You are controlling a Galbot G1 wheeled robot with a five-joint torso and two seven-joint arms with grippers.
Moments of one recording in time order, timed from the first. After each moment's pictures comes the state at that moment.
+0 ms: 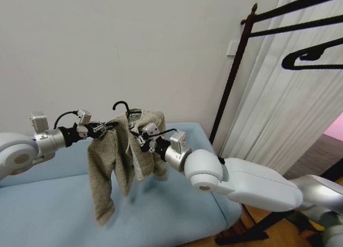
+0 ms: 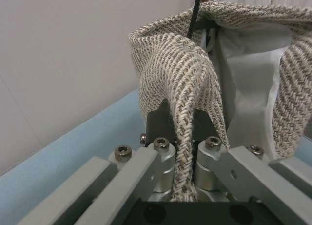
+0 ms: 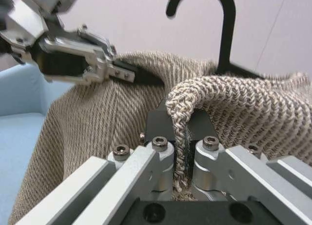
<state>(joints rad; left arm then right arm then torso) 1.17 -0.15 -0.84 -2.04 -1.35 0.33 0.32 0.13 0.90 -0.66 2.23 1.18 -0.35 0.51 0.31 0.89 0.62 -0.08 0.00</state>
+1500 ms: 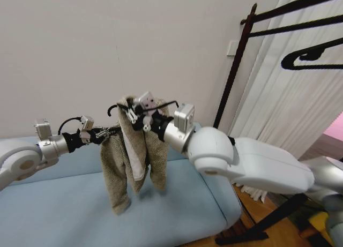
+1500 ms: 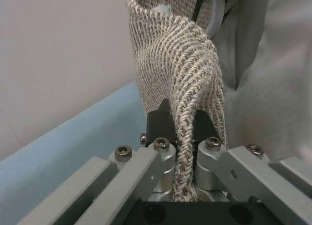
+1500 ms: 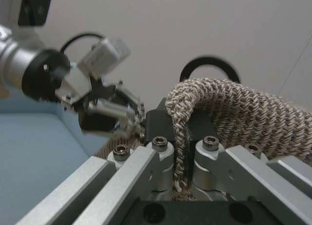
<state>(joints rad) 1.17 -0.21 -0.82 -2.06 -1.31 0.32 0.37 0.25 0.86 -0.69 2.26 1.18 -0.34 0.42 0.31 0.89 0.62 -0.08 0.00</state>
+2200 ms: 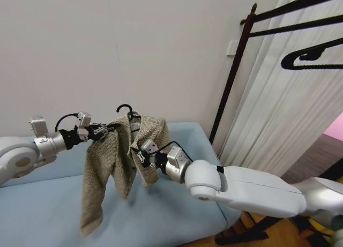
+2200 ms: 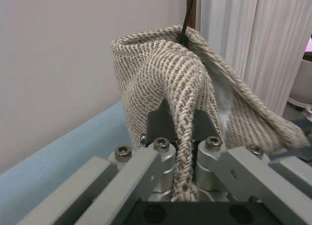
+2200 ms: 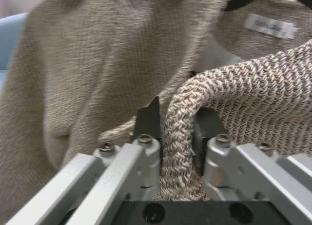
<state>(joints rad) 1.16 -0.22 -0.84 -2.05 -1.33 0.30 0.37 0.11 0.86 -0.78 2.18 1.08 -0.37 0.44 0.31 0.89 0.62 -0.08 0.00</state>
